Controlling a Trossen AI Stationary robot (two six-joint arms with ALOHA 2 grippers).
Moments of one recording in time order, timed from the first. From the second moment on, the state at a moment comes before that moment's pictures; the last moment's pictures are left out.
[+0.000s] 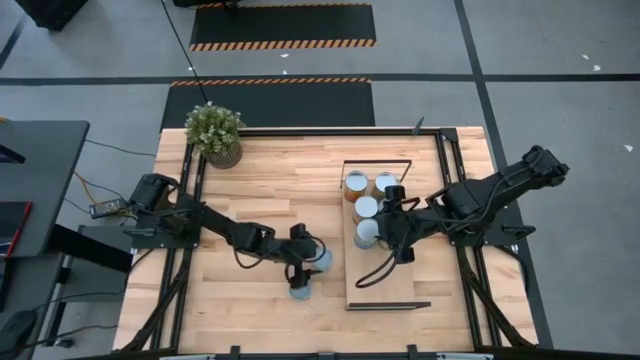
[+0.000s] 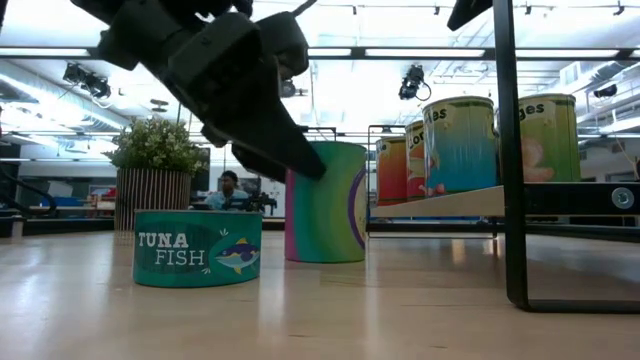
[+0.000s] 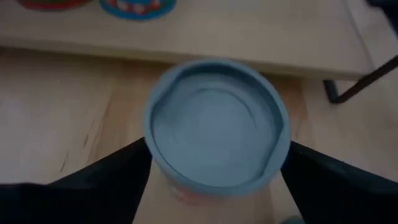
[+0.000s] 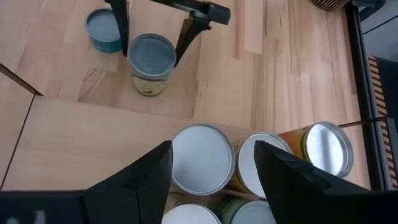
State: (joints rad) left arm -0.31 1.77 0.89 0.19 -0.22 -0.32; right arm 0.41 1.32 1.28 -0.96 0.39 0.13
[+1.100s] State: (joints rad) left arm -0.25 1.95 1.19 0.35 -0.05 -0.15; right arm 0.42 1.26 1.28 -1.02 0.39 0.21
